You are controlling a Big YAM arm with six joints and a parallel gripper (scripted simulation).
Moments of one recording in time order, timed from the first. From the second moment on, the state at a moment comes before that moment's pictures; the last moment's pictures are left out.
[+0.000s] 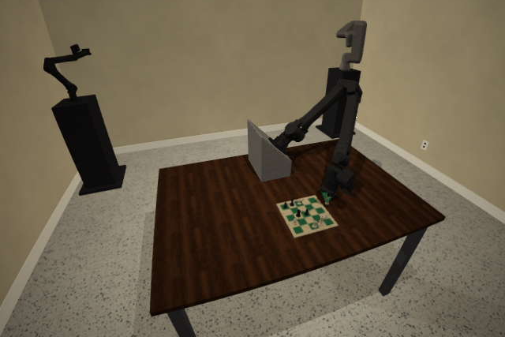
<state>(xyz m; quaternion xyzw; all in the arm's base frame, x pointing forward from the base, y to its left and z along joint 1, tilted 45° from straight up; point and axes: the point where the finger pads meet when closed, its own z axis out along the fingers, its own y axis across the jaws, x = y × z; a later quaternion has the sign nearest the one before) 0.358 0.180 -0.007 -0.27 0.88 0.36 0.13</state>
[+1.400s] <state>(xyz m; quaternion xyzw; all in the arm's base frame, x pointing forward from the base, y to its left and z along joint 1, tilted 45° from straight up) 0.356 0.116 0.053 -0.25 0.89 0.36 0.13</state>
